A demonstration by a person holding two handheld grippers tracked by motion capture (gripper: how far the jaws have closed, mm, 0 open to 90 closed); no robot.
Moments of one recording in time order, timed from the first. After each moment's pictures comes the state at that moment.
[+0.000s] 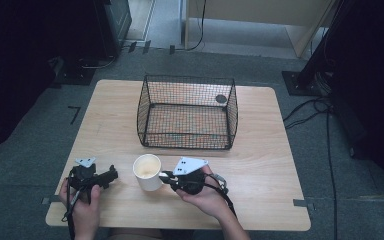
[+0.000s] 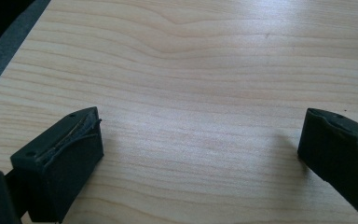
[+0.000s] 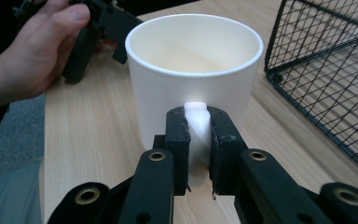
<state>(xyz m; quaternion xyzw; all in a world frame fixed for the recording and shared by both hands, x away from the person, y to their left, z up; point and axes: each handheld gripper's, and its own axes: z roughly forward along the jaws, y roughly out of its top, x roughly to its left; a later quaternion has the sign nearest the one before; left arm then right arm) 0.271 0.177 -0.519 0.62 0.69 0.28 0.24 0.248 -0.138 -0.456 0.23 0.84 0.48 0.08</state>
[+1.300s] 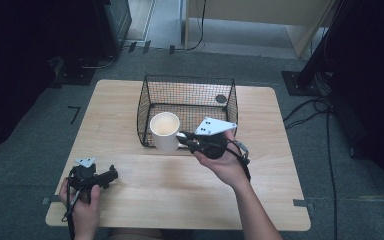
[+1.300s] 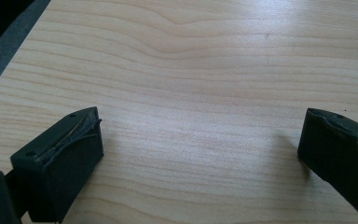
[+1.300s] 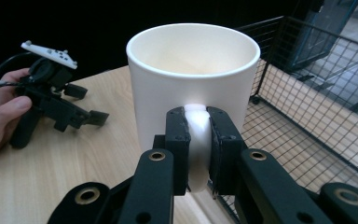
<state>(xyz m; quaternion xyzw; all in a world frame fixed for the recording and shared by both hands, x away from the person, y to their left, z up) 0.271 0.177 -0.519 0.62 0.69 0.28 0.24 0.297 -0.186 -0.363 0.27 0.80 0.51 0.16</state>
